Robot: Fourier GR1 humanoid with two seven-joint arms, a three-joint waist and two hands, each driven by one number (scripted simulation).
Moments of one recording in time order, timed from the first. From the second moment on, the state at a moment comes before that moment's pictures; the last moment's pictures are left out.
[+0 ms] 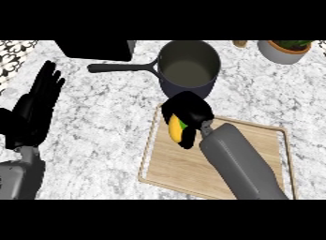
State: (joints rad) left arm -0.22 0.22 0.06 -1.62 0.11 0.12 0.23; right arm -0.64 -0.03 0.38 -1.06 0.91 0.24 -0.01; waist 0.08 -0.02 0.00
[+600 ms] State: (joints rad) left arm -0.26 0.21 0.03 -1.59 0.10 0.12 0.24; right arm -0.83 0.00 0.46 -1.27 0.87 -0.24 0.61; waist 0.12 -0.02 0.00
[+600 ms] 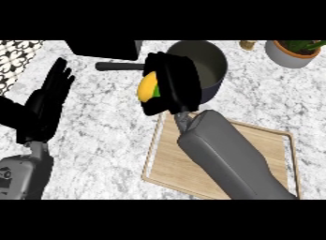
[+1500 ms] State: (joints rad) left arm -0.30 0.20 0.04 -1.58 0.09 0.13 0.24; right arm -1.13 -0.01 0.69 -1.10 0.87 -0.57 1.09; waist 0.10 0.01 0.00
